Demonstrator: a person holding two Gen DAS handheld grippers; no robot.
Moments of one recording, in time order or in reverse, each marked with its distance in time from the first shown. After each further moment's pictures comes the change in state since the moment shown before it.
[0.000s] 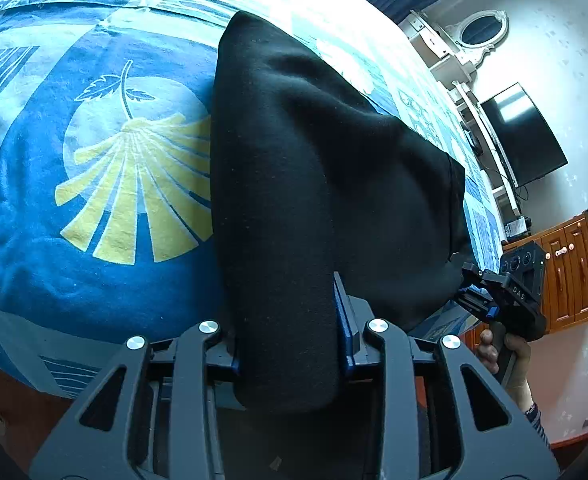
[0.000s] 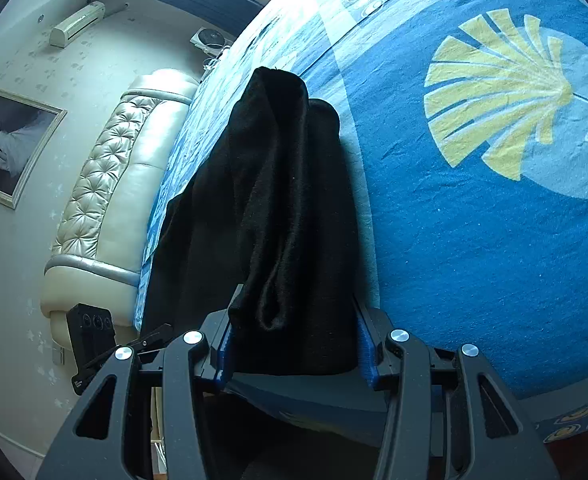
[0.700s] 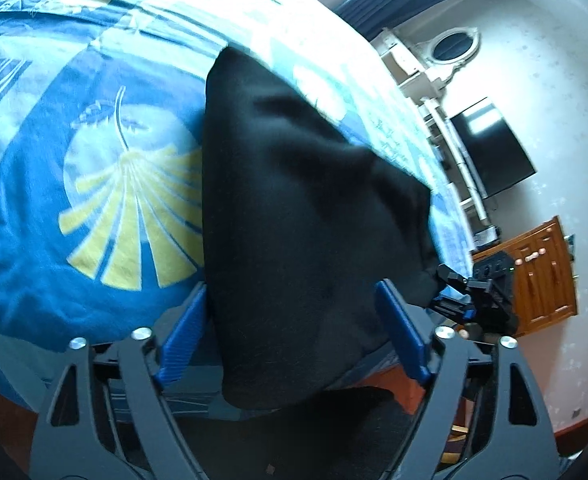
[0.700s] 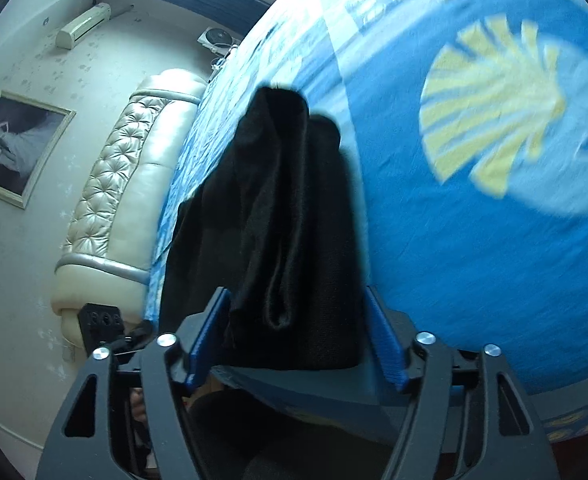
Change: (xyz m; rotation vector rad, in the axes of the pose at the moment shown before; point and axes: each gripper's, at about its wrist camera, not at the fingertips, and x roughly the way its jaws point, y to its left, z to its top) left arm -0.027 0.021 0.004 0.018 -0.077 -0.140; right arm -0.023 -0.003 0.012 -0.006 -0.020 0.036
